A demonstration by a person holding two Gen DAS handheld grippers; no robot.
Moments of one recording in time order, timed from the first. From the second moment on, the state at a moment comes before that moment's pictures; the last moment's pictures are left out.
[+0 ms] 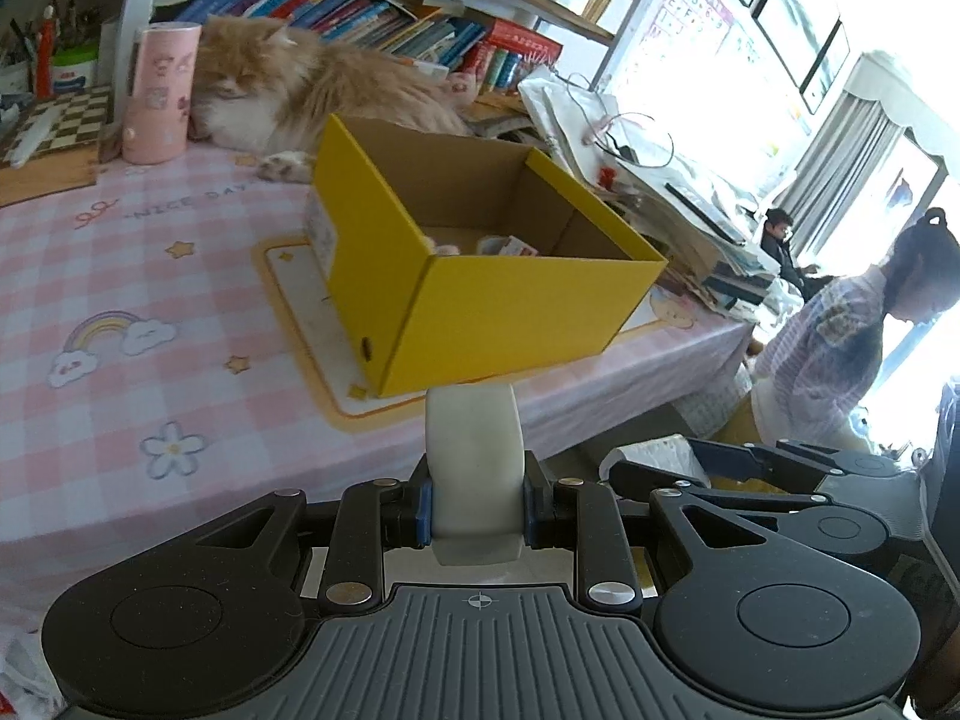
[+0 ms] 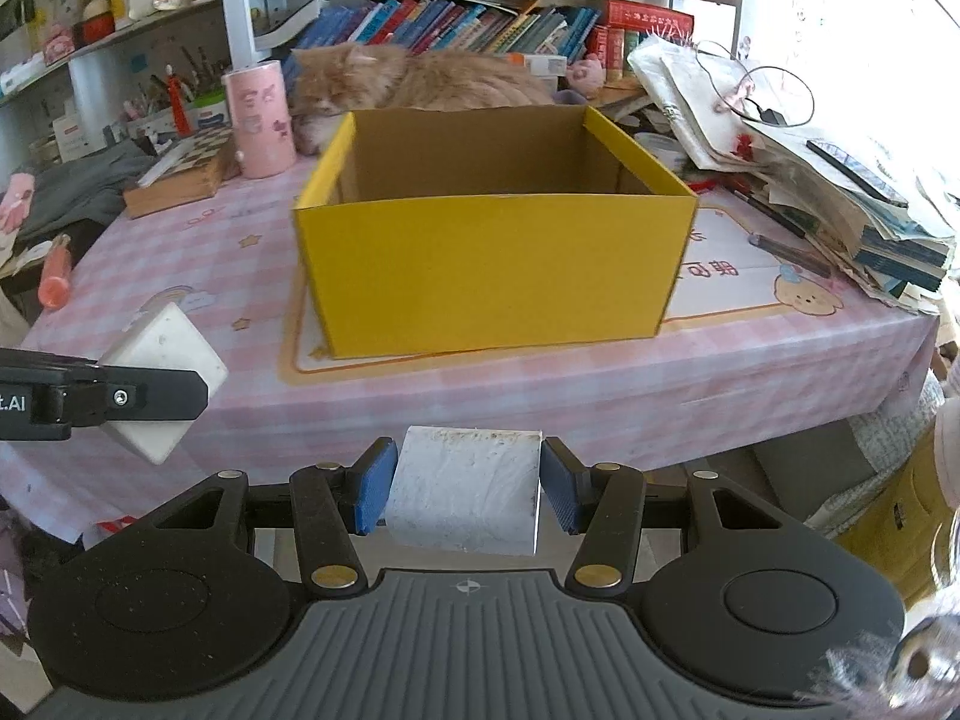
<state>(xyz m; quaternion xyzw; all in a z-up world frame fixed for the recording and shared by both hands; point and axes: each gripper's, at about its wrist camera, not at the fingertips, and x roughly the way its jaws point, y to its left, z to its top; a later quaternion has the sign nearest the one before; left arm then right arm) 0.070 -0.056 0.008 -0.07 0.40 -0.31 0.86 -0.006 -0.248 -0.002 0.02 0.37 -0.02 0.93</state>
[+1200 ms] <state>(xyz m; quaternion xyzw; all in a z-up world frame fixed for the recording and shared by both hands) 0.145 -0.192 0.069 -0.04 0.28 -0.22 0.93 0.079 -0.380 0.056 0.02 0.23 0.09 0.97</state>
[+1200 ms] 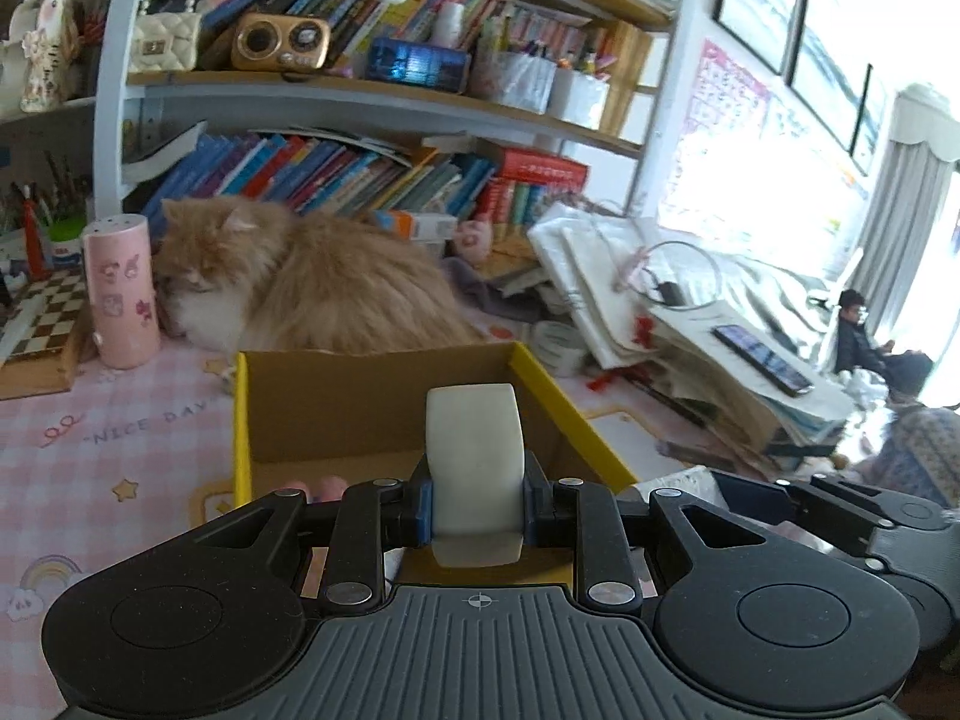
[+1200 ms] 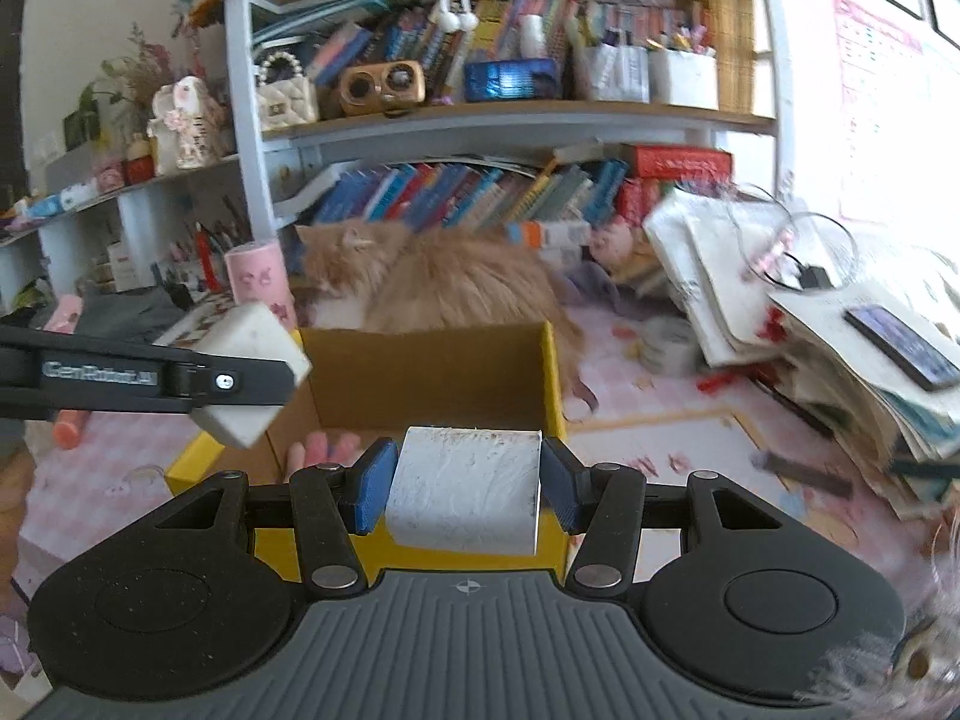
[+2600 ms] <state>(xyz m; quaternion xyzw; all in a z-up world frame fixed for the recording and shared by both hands) 0.208 -0.200 0.012 0.02 0.37 -0.14 0.92 0.168 -0.354 0.006 0.01 0.33 0.15 0.93</state>
